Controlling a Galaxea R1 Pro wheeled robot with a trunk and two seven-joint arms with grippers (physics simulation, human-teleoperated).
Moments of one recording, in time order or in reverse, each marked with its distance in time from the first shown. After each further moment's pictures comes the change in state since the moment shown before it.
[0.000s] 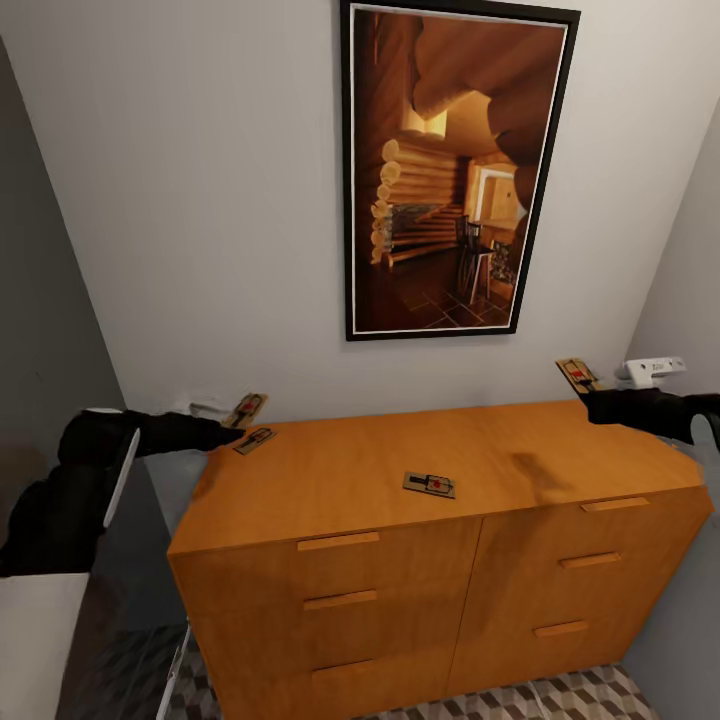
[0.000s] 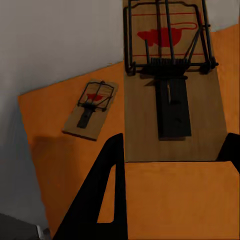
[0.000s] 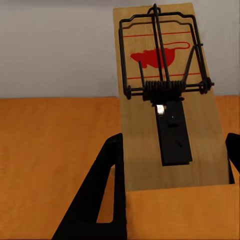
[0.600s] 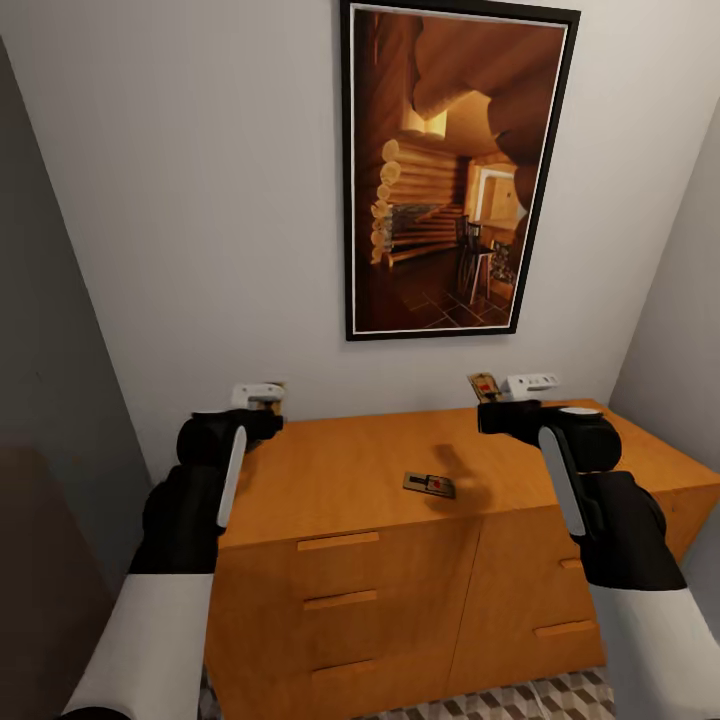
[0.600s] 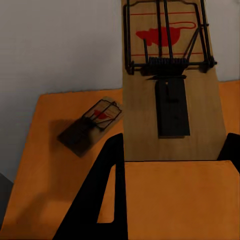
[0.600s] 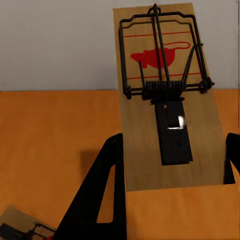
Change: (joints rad) left arm -0.002 -0.415 -0.005 0.002 0.021 -0.005 0.767; right arm 0.000 0.353 0.209 -0.002 0.004 0.002 -0.370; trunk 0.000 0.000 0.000
